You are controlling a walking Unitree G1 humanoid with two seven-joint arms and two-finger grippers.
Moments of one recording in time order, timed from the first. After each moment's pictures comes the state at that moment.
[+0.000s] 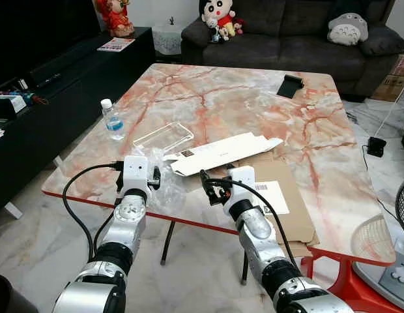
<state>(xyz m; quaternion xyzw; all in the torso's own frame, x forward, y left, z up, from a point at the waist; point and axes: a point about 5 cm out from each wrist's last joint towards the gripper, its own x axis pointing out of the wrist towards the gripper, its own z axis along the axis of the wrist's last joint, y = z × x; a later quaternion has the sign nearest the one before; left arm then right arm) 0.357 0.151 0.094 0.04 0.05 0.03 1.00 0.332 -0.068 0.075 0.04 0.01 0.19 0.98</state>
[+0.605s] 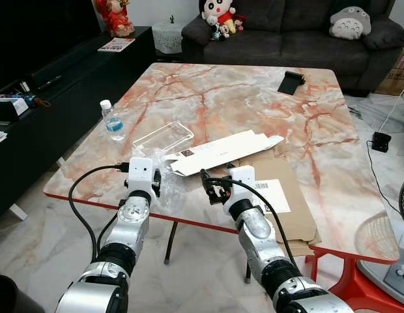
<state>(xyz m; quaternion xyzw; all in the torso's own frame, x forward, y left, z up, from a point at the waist) 0.356 0.145 0.090 0.05 0.06 0.02 1.00 0.332 -0.065 0.076 0.04 0.01 0.19 0.98</state>
